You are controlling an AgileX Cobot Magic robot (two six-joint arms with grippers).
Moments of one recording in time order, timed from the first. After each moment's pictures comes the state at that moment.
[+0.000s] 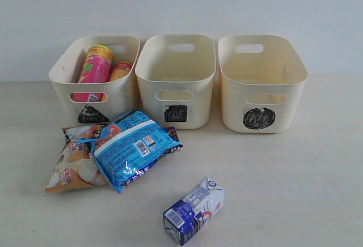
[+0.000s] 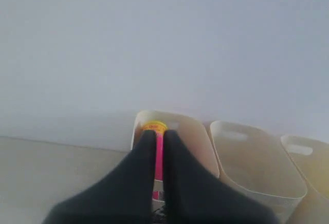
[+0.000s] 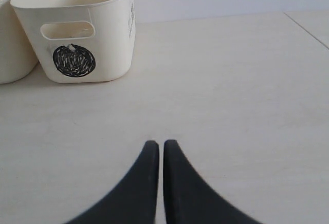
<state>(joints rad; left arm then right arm) -0.01 0.56 -0.69 -0.22 0.28 0.02 -0.05 0.01 0.00 0.11 0.37 -0.04</state>
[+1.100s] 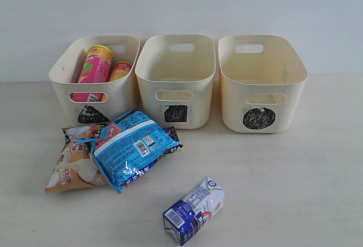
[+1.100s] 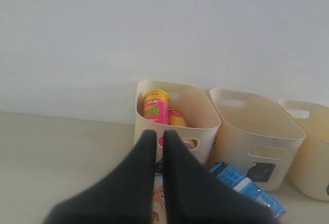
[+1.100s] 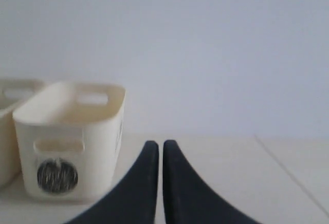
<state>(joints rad) -0.03 0.10 -0.28 -0.21 0.28 0.05 -0.05 0.01 0.00 0.01 -0.02 -0.06</state>
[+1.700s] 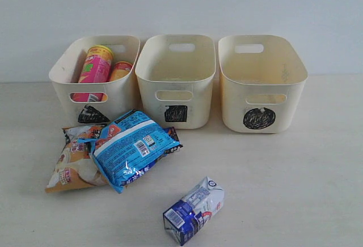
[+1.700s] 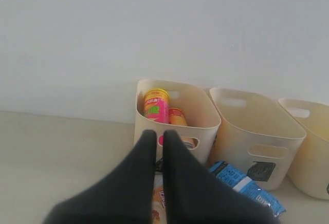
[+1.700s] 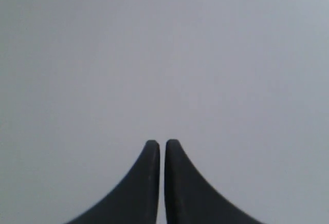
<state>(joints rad) -0.03 0.10 -0.28 -0.21 0.29 0.05 -0.05 0.27 -0.19 0.15 -0.66 0.08</state>
